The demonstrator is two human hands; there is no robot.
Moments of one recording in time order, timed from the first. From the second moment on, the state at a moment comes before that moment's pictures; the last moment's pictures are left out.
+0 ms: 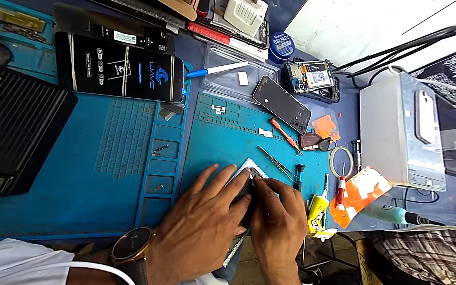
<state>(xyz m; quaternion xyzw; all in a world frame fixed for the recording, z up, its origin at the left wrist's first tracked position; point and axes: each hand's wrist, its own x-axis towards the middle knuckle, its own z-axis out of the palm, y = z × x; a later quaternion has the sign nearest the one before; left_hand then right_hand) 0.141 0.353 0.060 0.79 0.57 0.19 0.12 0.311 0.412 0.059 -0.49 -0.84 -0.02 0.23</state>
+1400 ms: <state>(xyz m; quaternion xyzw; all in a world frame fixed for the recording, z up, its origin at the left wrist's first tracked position) 0.146 0.364 0.066 0.82 0.54 0.19 0.08 0.316 0.397 0.054 -0.47 -0.85 -0.11 0.22</state>
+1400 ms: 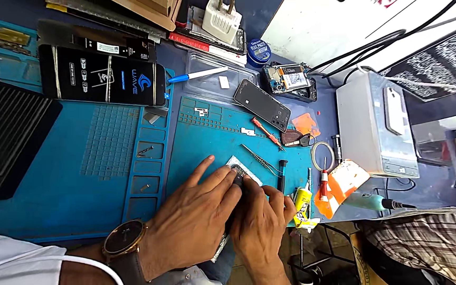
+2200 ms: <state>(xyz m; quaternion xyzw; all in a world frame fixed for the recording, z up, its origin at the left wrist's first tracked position) 0.157 0.368 0.065 0.82 0.56 0.11 0.05 0.361 0.436 0.055 -0.37 -0.89 0.04 0.25</state>
